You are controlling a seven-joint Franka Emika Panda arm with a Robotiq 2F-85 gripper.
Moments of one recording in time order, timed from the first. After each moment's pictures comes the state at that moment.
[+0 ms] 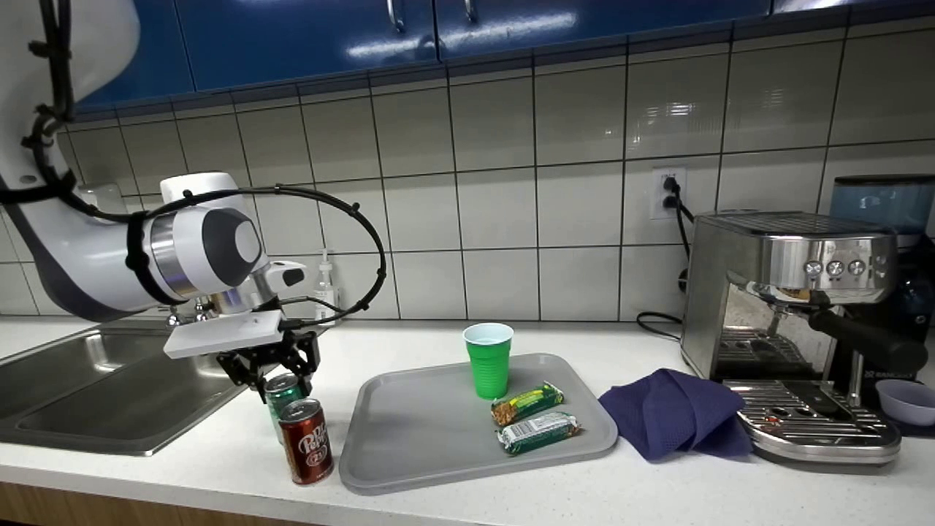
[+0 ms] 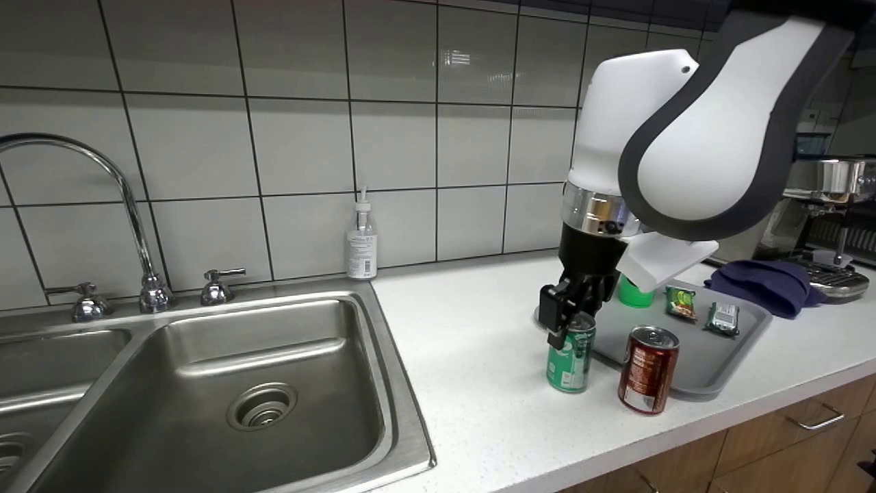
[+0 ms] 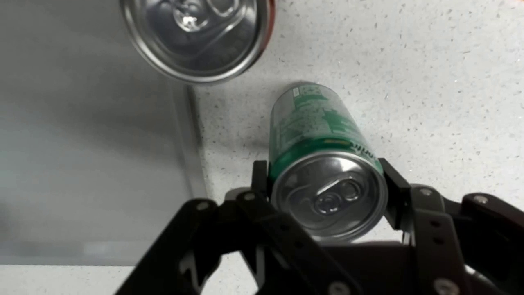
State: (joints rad) arm 0.22 0.16 -0.05 -2.65 -0.33 2.96 0.12
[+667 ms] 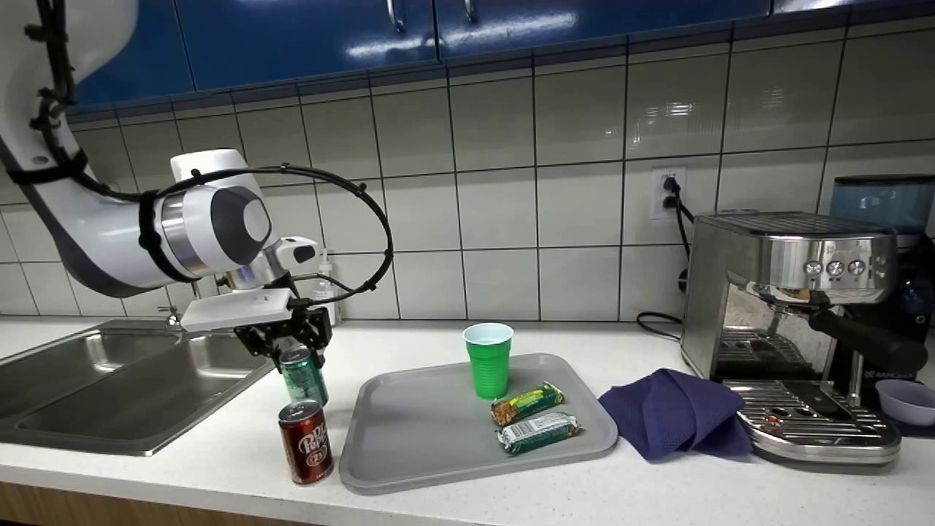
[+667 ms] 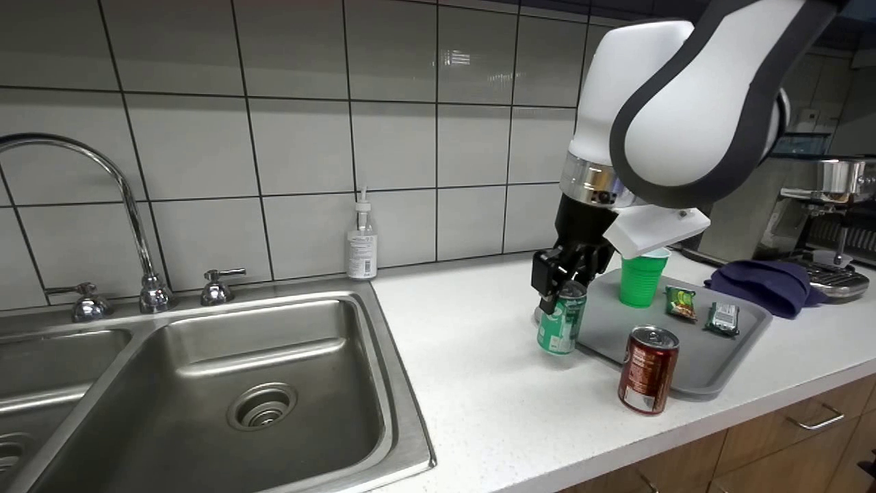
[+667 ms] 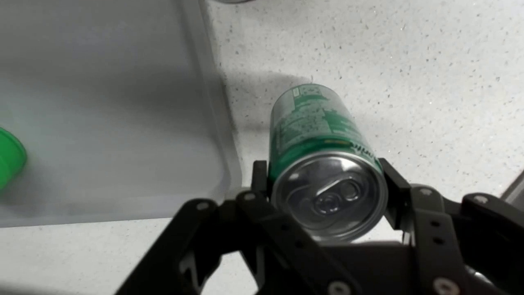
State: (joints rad) arm 0.22 0.12 -0.08 -2.61 -0.30 2.96 0.14
